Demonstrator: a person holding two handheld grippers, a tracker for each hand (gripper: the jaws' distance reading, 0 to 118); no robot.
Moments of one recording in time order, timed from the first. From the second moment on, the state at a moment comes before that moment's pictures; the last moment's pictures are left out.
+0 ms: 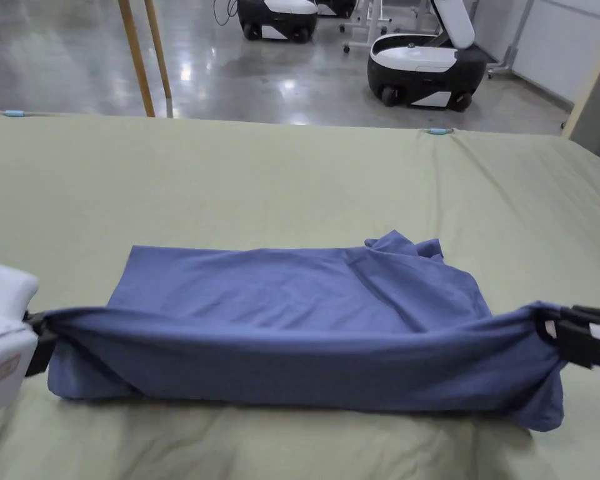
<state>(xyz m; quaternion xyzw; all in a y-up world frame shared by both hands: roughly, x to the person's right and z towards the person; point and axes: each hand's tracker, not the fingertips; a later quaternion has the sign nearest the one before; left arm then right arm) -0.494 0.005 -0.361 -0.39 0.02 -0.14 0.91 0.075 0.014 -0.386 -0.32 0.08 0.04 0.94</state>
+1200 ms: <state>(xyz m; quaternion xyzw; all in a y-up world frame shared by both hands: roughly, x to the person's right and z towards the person) -0.490 -0.065 -0.276 -0.37 0.06 0.01 0.93 0.054 -0.040 -0.281 -0.34 0.11 0.06 0.93</state>
